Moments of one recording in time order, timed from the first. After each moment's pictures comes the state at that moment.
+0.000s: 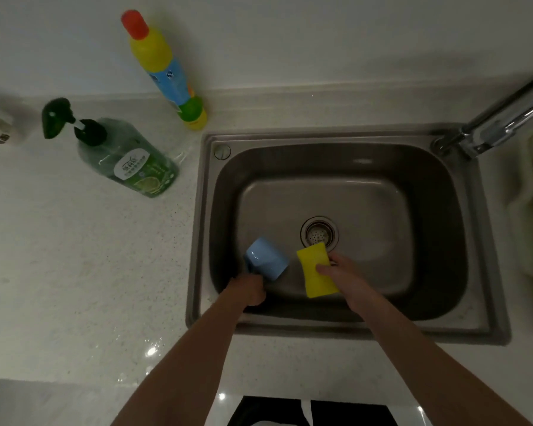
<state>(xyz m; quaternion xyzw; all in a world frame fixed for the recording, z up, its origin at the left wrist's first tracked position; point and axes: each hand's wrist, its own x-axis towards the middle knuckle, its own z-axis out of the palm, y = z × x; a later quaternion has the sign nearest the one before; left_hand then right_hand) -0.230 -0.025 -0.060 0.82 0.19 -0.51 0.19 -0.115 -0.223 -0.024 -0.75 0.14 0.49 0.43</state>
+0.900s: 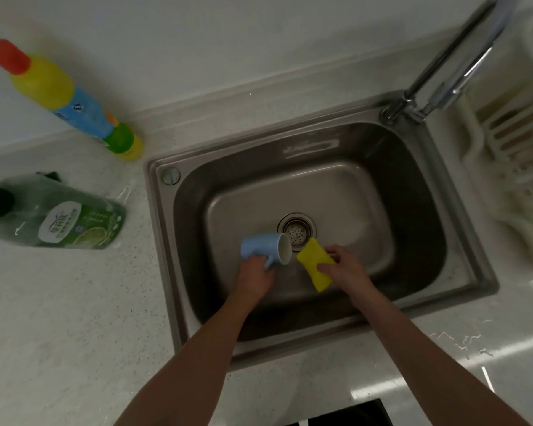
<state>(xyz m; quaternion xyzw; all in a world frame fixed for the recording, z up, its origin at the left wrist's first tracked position) -0.171 -0.039 -0.080 0.89 0.19 -0.28 0.31 -0.118 -0.243 -0.045 -0.81 0.17 0.36 0.42</state>
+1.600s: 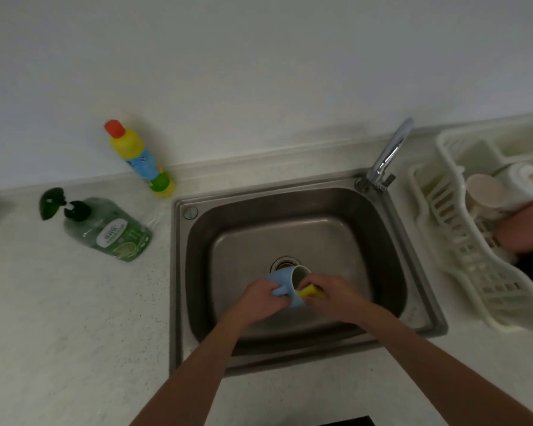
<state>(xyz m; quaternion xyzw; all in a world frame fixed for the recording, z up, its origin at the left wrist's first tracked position) -0.161 -0.074 0.042 0.85 0.14 -0.31 0.40 -0.100 -0.268 0.074 -0.87 -0.24 0.34 0.26</state>
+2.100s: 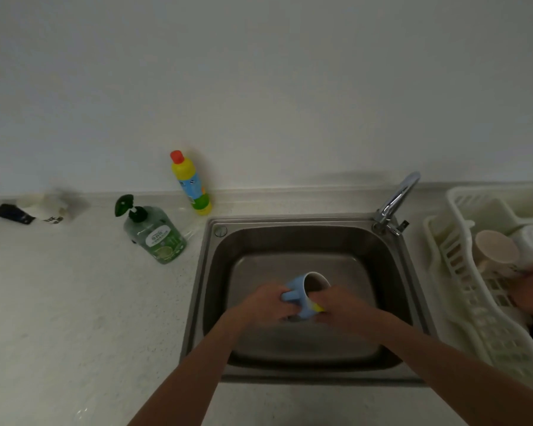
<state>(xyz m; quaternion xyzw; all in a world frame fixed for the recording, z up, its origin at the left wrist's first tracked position) -0.160 -0.077 0.137 0.87 0.12 -0.27 0.39 -0.072 -0.271 0.120 -0.85 -0.41 0.30 0.14</state>
